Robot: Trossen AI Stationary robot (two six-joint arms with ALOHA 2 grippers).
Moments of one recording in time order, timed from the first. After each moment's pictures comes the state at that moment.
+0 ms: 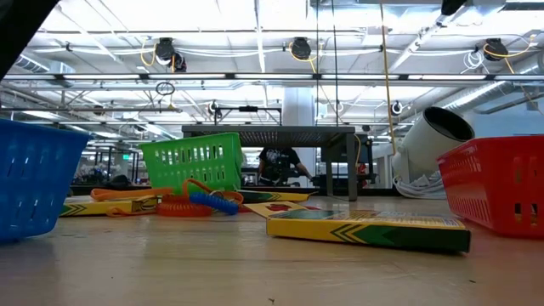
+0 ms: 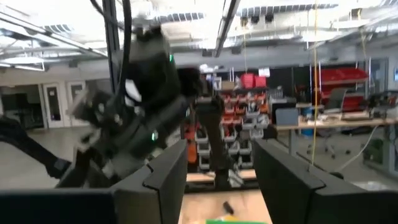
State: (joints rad) left arm -0.18 2.20 2.27 -0.67 0.60 0.33; right arm 0.38 0.45 0.44 0.30 0.34 0.00
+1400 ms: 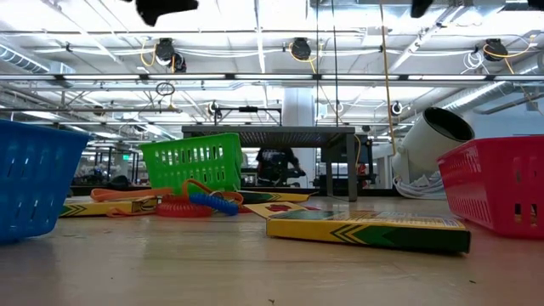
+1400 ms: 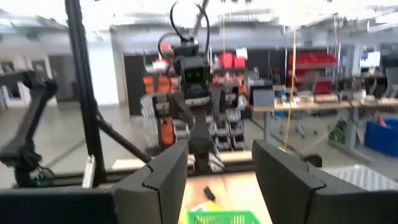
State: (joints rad) left arm -0.18 0.88 0.74 -0.08 -0.25 0.01; right arm 0.34 0.84 0.54 0.49 0.42 0.00
